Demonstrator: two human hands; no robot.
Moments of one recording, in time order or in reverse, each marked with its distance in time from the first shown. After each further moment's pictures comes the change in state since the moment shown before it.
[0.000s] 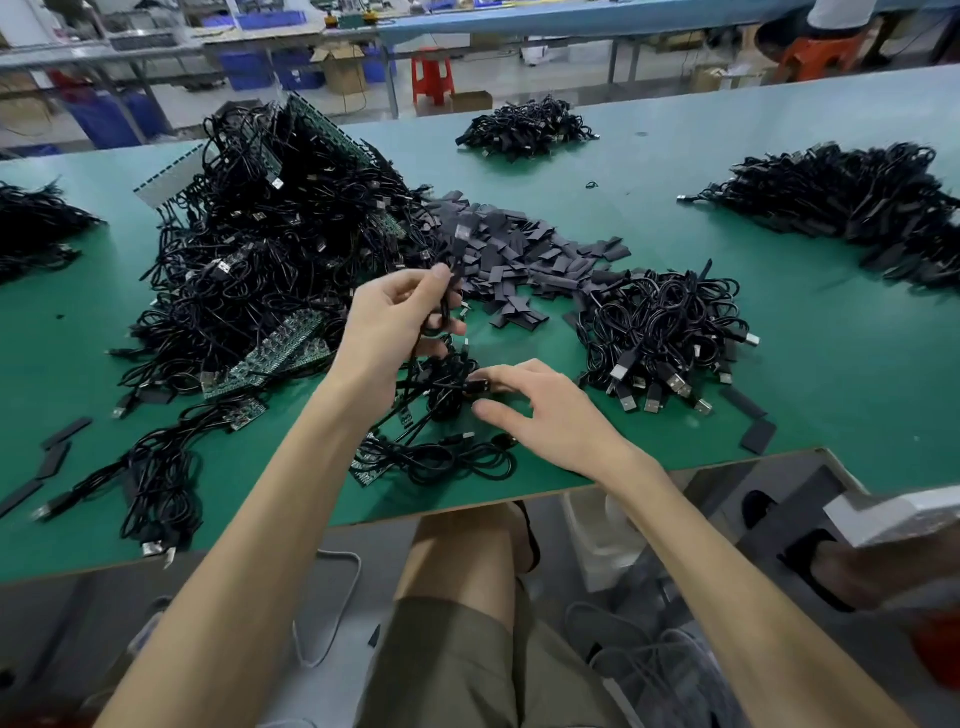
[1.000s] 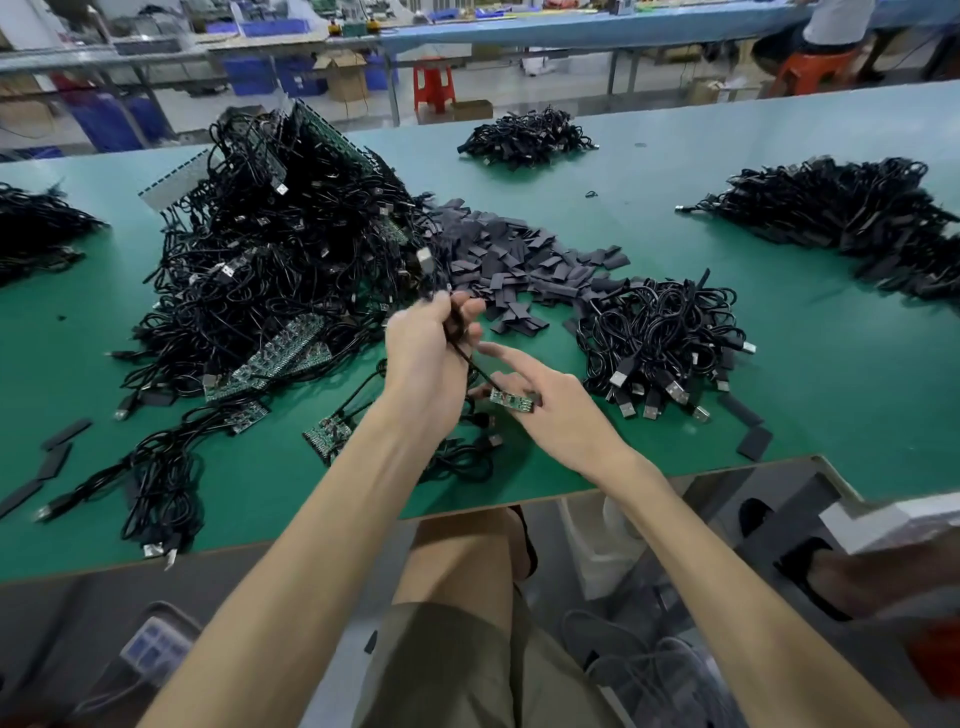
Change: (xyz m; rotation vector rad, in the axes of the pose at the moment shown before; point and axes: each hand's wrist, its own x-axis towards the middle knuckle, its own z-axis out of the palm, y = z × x) left_hand -0.015 0.010 0.047 -0.699 0.211 -0.226; right_hand 0.000 -0.006 -0.003 0.227 0.106 -0.050
